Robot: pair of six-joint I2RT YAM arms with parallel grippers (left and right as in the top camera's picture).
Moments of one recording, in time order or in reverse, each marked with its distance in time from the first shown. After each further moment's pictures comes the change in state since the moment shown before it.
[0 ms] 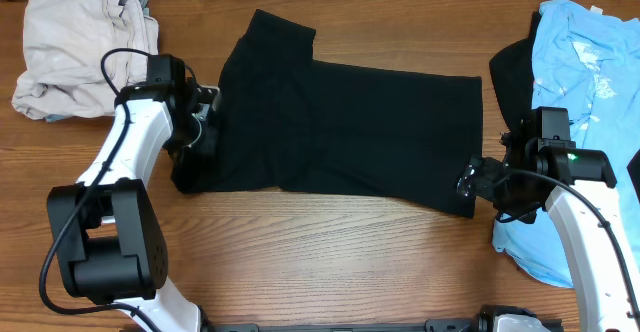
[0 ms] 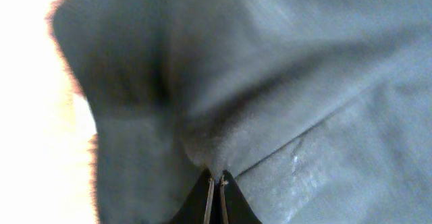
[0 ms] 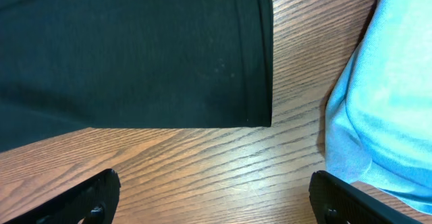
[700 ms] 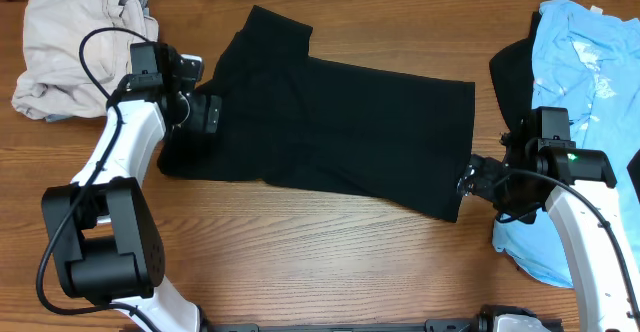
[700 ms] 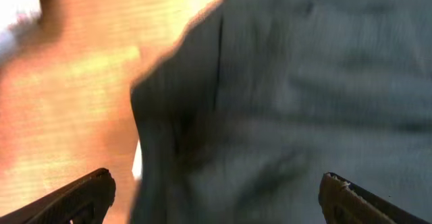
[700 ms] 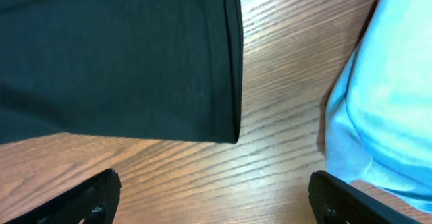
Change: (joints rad) left arm 0.034 0.004 -0.001 0.257 -0.058 0.016; right arm 0.000 0.000 -0.001 -0.005 -0.003 0.000
